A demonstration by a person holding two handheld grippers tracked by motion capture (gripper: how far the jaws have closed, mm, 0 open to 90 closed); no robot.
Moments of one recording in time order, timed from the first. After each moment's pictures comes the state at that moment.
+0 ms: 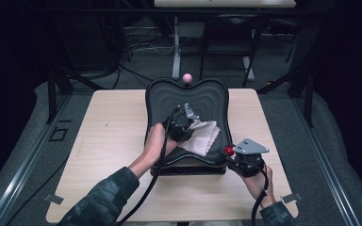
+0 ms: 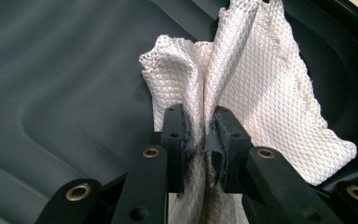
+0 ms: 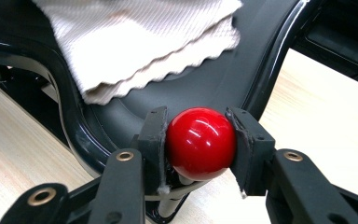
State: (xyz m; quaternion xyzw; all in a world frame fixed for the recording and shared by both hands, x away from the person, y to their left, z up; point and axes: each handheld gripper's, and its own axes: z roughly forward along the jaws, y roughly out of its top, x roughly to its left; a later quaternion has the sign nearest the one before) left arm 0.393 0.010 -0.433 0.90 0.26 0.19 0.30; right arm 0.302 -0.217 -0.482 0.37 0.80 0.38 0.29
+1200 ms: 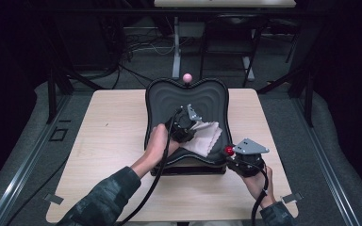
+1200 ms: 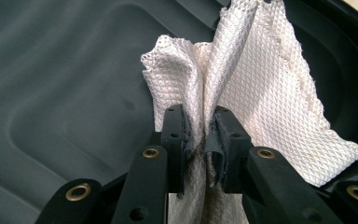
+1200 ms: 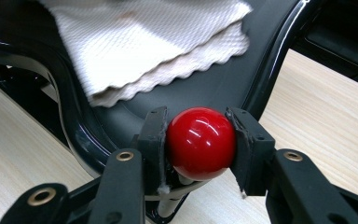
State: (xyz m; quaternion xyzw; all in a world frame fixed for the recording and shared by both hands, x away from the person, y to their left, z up) left arm 0.400 0.002 -0.428 0.89 0.26 0.20 0.30; right arm 0.302 -0.217 -0.482 0.37 0.80 0.38 0.29
